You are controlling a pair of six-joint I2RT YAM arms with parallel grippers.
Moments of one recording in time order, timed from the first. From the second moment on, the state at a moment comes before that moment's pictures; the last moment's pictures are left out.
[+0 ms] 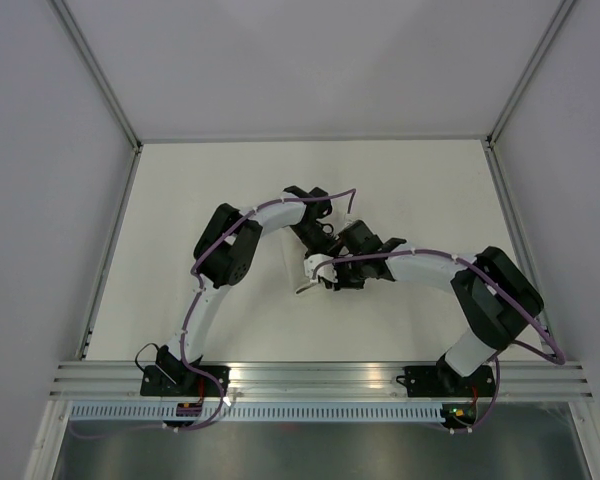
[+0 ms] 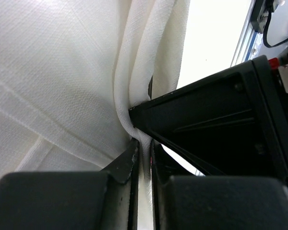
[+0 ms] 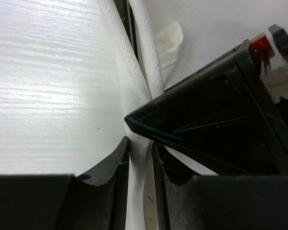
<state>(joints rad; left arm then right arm) -0.66 2.38 1.81 -1.05 0.90 0.42 0.69 1.62 0.84 -0.28 -0.37 -0.96</state>
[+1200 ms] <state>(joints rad) -0.41 1.72 1.27 -0.30 0.43 -0.21 0.49 1.97 1.28 -0.83 -0.70 -1.03</state>
